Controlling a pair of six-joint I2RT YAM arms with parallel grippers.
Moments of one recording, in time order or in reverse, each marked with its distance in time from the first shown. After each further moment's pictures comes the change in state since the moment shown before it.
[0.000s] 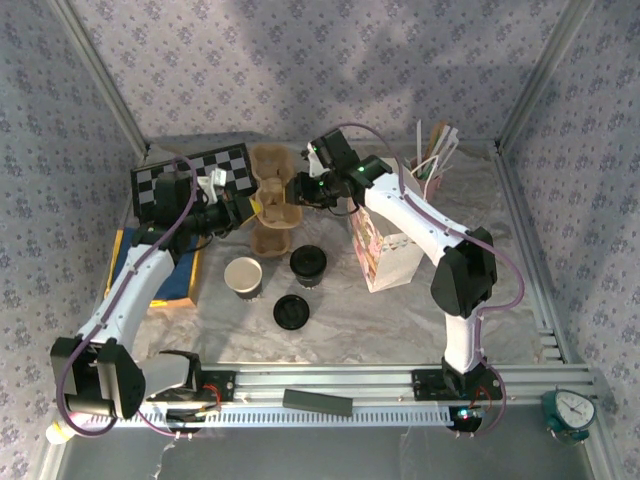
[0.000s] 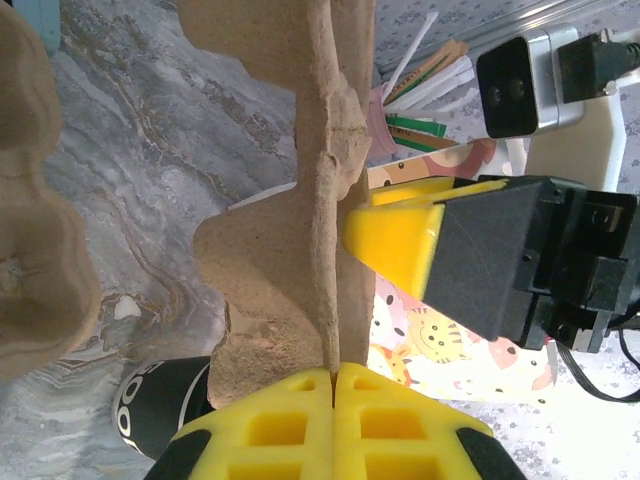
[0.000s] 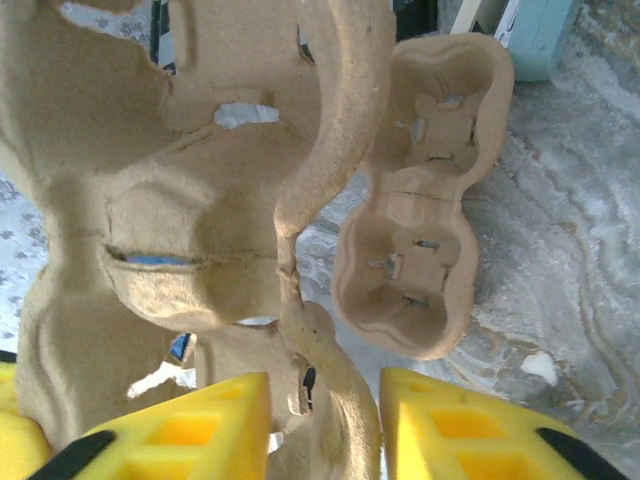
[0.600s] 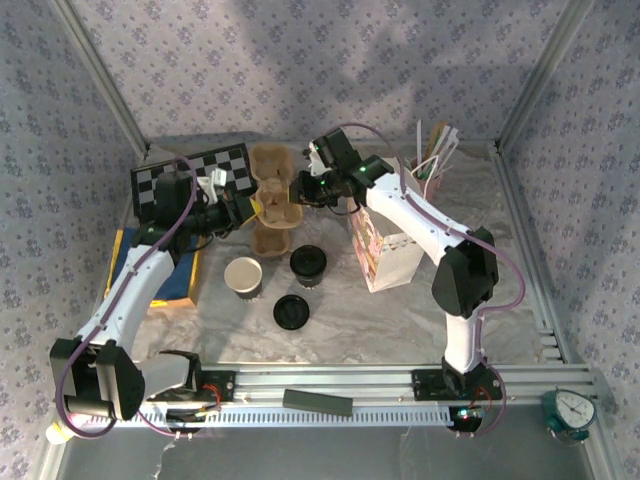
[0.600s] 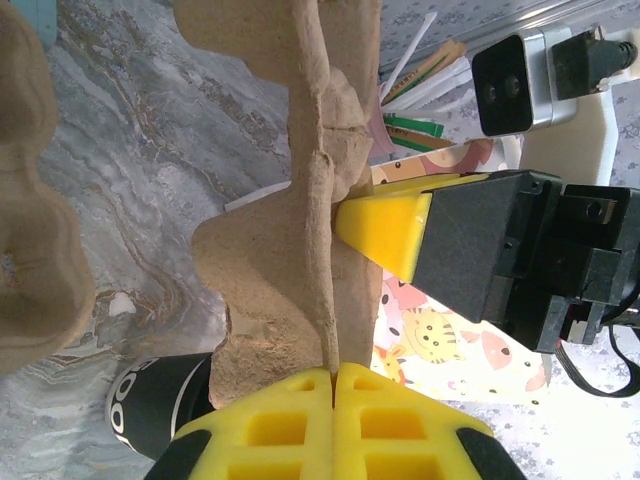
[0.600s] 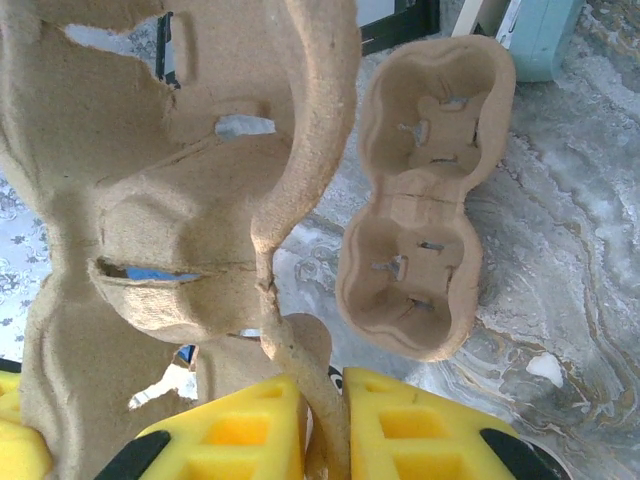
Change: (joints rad) left arm -0.006 -0.006 0.002 -0.006 -0.006 -0.014; right arm -0.005 -0.008 -0.015 0.016 -0.012 0.013
